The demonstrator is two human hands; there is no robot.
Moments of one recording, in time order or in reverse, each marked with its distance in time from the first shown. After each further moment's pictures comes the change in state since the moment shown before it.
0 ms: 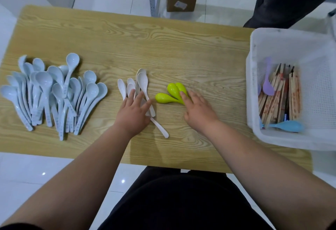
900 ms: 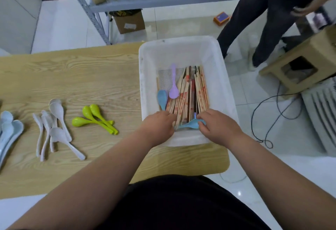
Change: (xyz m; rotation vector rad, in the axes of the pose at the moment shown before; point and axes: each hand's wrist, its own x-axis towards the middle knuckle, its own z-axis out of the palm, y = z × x) left_hand 0.079 0.395 -0.045 -0.047 -0.162 0.322; right_hand -0.181 0.332 -0.072 0.185 0.118 0.075
